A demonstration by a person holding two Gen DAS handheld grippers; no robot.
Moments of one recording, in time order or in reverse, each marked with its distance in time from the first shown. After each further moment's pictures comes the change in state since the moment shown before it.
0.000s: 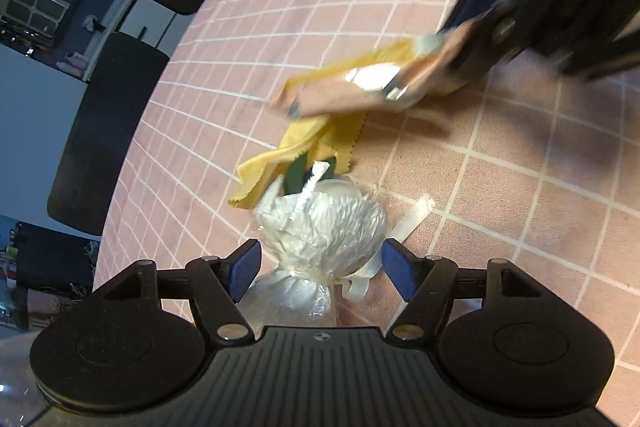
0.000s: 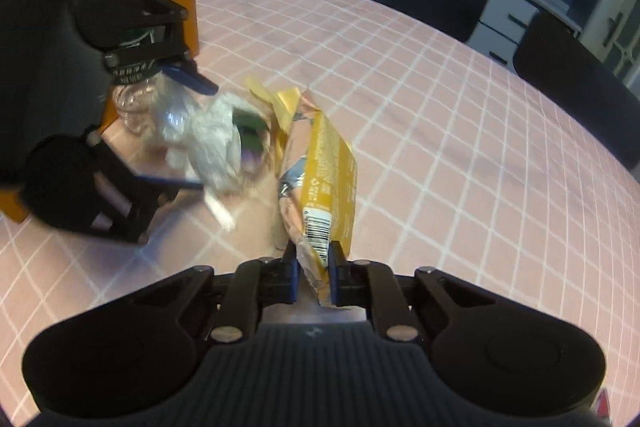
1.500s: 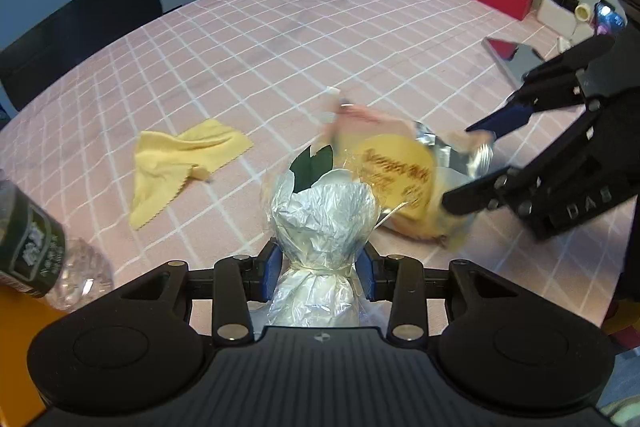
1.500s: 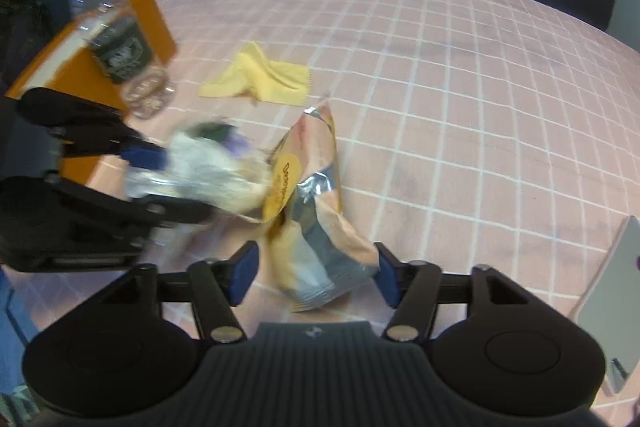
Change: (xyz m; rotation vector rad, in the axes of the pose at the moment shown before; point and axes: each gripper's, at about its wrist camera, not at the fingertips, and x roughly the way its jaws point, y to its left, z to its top) left arm -0.068 -0.022 -0.013 -0.557 -0.162 -0.320; right arm -0.046 -0.030 -0.068 0.276 0.072 0.041
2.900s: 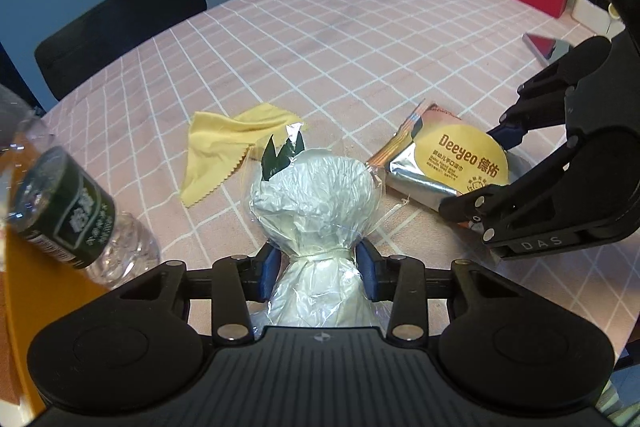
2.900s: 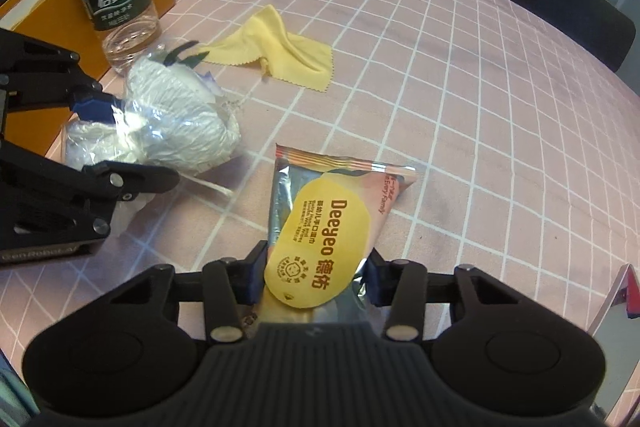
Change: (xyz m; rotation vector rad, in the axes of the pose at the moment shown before) left arm -0.012 0.012 -0.014 -0.035 -0.015 0.102; right arm 0.034 0.050 0.010 -0.136 0.030 -0.085
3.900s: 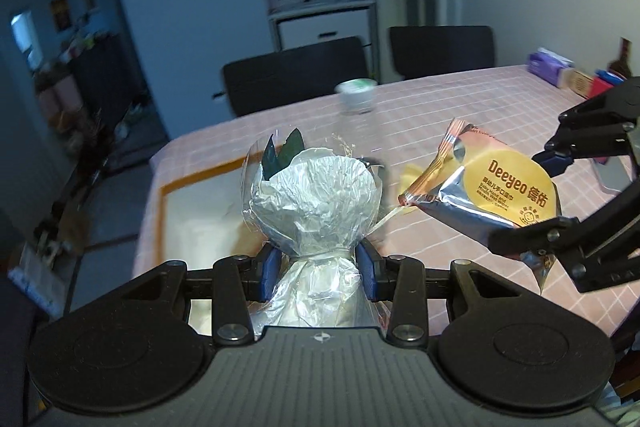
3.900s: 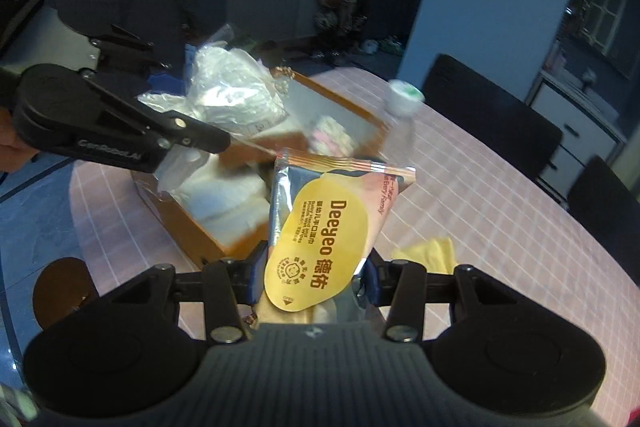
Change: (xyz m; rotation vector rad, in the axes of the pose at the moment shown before) left arm -0.189 0.137 -0.073 -0.249 -0.198 0.225; right arm -0.146 0.185 0.069 -0.376 -0.330 0.174
